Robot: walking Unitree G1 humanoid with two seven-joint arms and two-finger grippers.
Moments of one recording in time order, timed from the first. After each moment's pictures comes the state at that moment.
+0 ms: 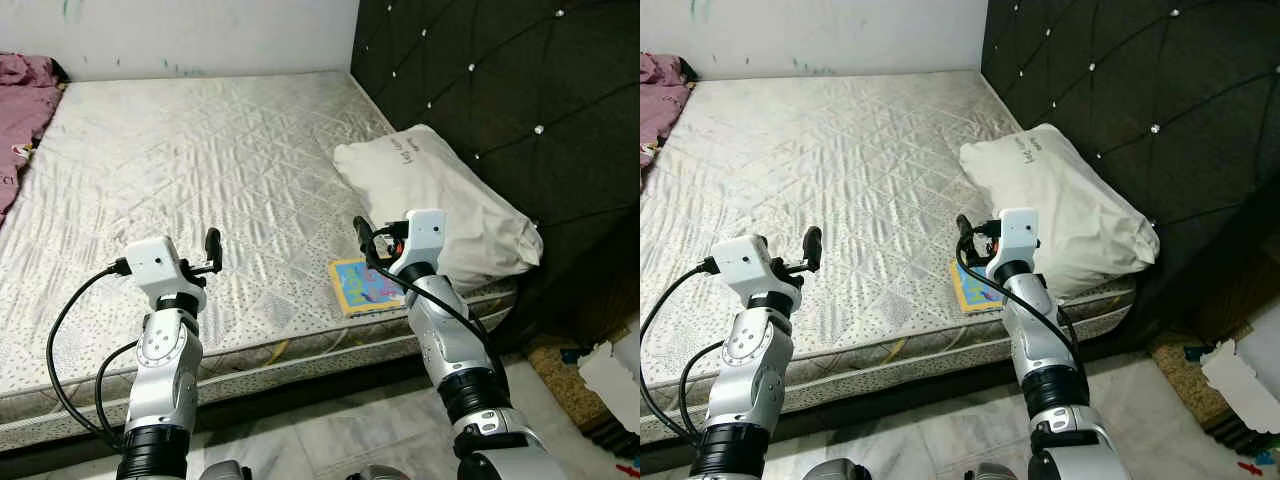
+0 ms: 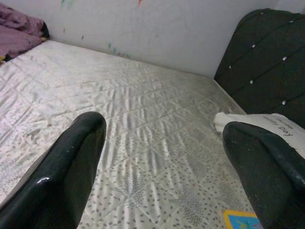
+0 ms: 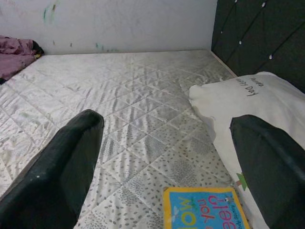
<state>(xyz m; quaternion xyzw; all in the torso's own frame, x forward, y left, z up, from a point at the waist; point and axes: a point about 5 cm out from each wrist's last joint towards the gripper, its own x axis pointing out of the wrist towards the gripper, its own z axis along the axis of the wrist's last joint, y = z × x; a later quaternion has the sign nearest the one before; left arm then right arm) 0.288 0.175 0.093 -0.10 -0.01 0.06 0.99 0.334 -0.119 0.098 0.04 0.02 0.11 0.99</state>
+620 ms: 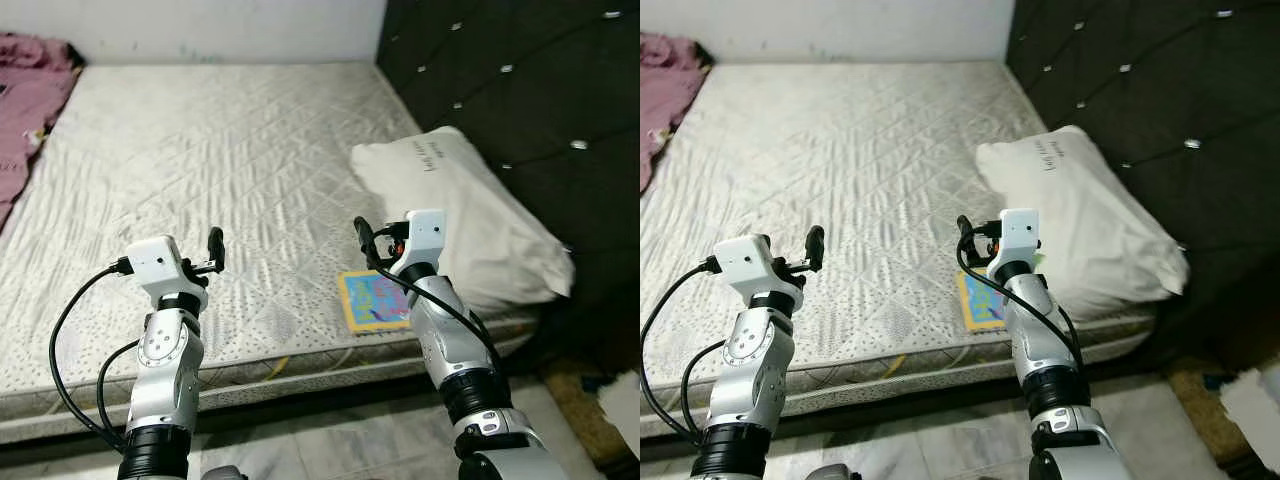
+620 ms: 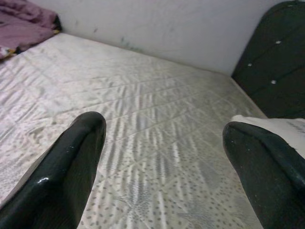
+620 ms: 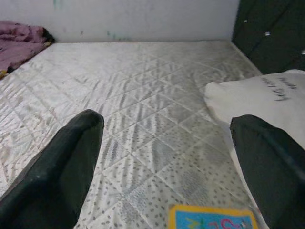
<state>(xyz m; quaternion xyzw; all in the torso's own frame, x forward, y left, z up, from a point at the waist) 0.288 0.174 0.094 -0.10 -0.01 0.05 0.99 0.334 -0.118 0.098 0.04 0.02 0.11 0.99</state>
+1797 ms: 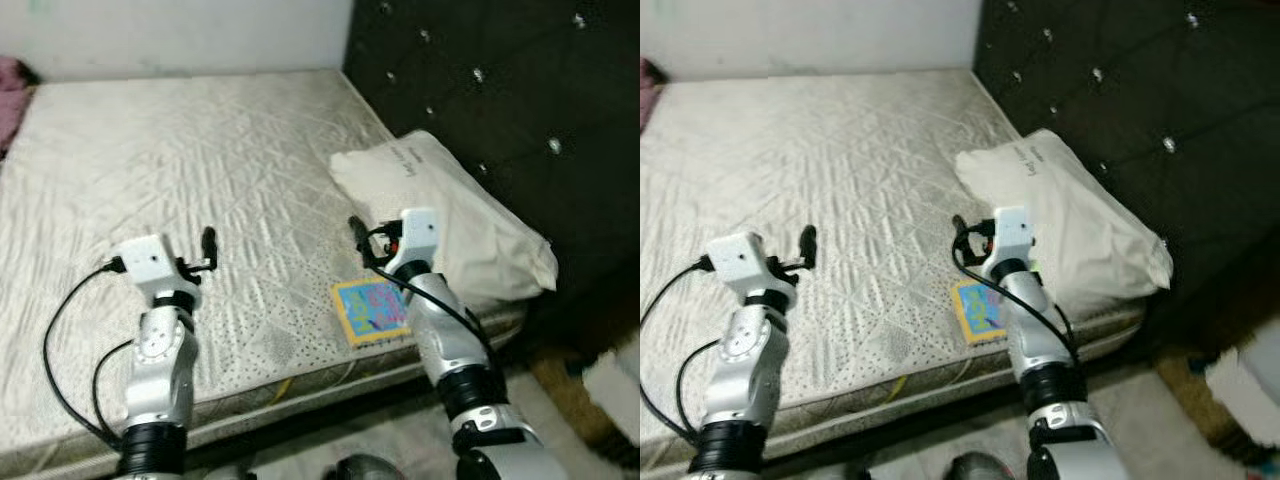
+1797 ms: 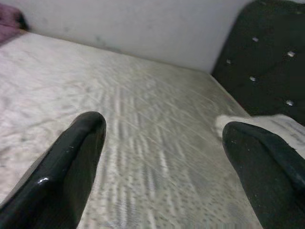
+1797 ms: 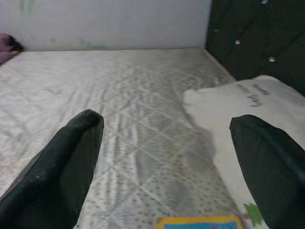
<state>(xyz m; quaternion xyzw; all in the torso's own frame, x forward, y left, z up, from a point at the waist) 0.291 0.169 0.094 -0.11 -0.01 0.05 0.99 0.335 -0.123 0.097 0.03 0.02 0.11 0.99</state>
